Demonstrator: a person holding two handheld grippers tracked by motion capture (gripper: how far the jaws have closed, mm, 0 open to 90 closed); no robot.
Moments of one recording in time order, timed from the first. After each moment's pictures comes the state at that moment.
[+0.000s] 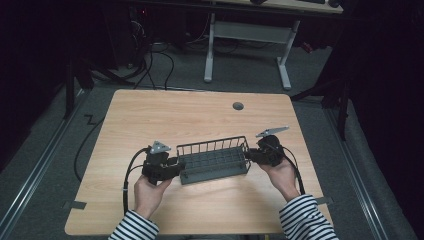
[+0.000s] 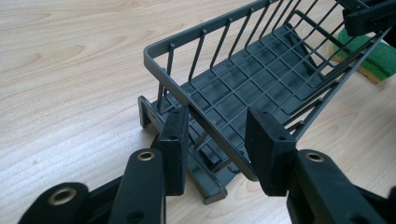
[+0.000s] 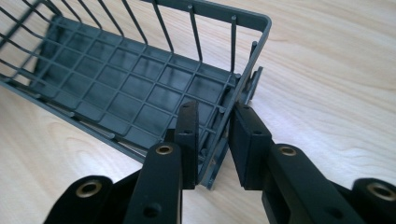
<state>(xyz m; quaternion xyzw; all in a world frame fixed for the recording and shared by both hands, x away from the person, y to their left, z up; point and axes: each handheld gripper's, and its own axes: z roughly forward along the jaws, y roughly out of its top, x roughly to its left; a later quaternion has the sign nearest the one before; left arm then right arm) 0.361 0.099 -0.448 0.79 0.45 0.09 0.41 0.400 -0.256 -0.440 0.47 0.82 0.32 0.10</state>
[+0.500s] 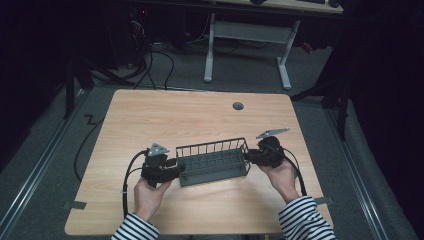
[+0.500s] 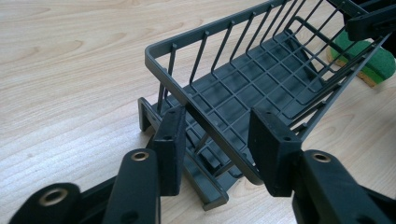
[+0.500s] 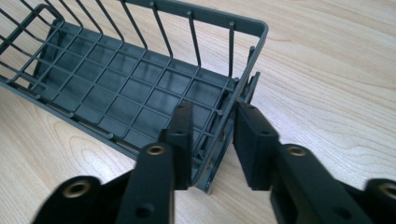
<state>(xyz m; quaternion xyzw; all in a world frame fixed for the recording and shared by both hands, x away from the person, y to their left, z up) 0.361 0.100 -0.453 0.78 0.45 0.09 0.42 0.397 -0.255 -0.438 0.46 0.82 0.32 0.11</state>
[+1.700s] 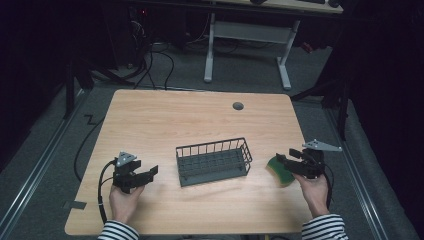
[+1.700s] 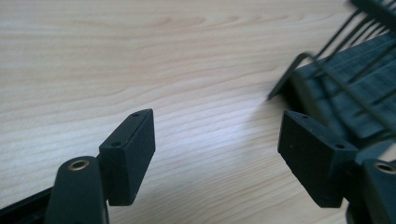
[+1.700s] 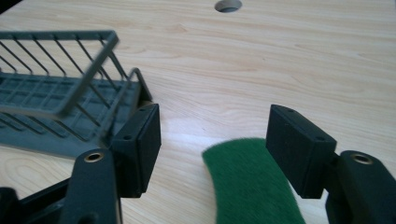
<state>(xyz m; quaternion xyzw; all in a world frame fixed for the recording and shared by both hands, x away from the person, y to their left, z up) 0.365 0.184 -0.509 0.73 0.52 0.16 0.41 0.349 -0.357 -0.445 0.54 0.71 0.39 0.20</state>
